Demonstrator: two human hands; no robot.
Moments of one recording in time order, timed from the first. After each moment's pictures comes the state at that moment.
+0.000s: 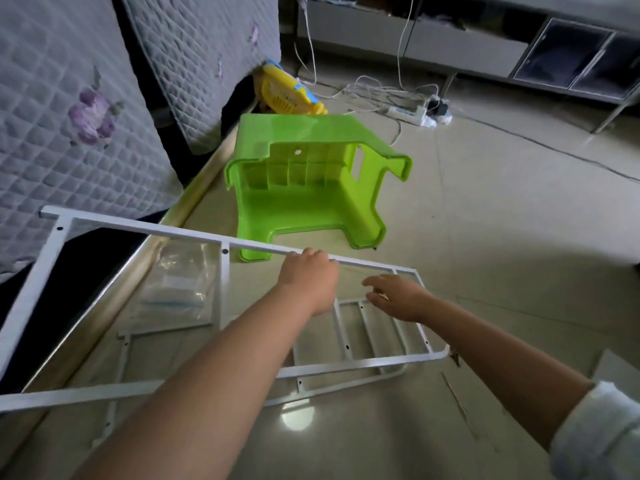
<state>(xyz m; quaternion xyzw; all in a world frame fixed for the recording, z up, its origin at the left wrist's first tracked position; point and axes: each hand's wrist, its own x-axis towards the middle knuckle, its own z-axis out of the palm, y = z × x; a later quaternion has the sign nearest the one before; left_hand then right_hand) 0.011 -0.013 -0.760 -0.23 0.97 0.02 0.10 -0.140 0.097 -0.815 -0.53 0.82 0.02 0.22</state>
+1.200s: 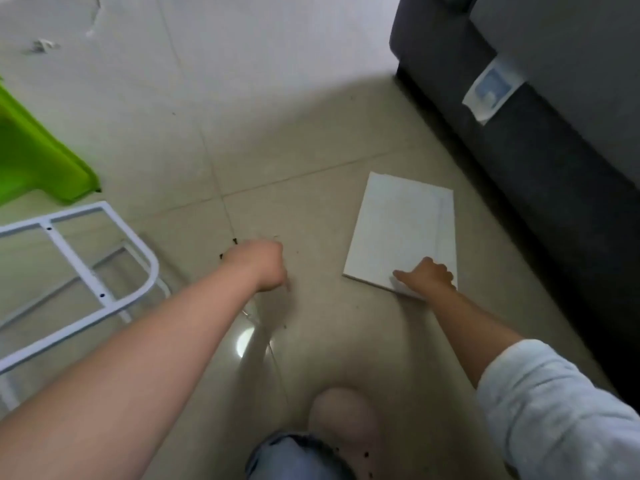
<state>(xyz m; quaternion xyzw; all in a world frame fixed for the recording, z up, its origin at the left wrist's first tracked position) -0.210 0.299 -0.844 -0.06 0.96 0.05 0.29 -0.279 0.557 -0.918 0.22 0.93 -0.09 0.29</state>
